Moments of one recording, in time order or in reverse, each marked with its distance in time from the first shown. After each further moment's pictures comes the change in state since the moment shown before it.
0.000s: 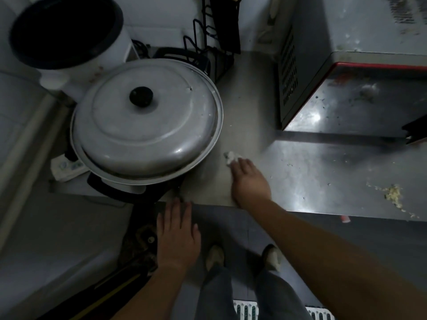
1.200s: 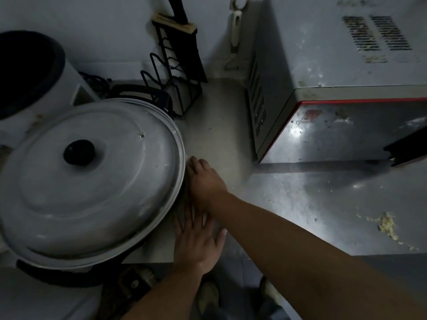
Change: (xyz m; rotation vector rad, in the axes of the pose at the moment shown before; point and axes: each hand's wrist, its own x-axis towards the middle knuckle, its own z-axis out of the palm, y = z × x) left_hand 0.131 0.111 0.020 0.073 -0.222 0.175; right_hand 0.132 -0.013 -0.018 0.064 -0.174 -0.151
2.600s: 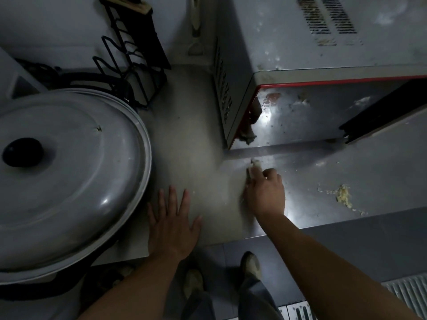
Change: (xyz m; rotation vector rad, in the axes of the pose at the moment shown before) left_hand 0.005 -0.002 0.000 0.066 0.037 0.024; right_hand -0.154 0.124 -0.023 -0.051 0.411 0.659
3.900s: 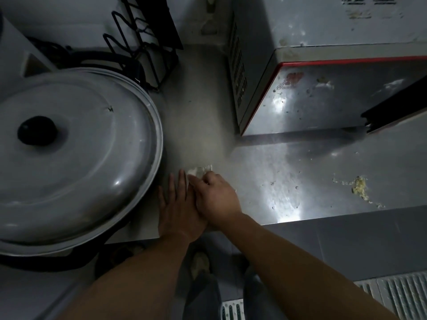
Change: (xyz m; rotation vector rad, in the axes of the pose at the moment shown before) left_hand -0.001 0.002 -0.003 -0.016 0.008 -0.002; right_hand -0.055 -0.105 0.036 0.107 -0.214 -0.532
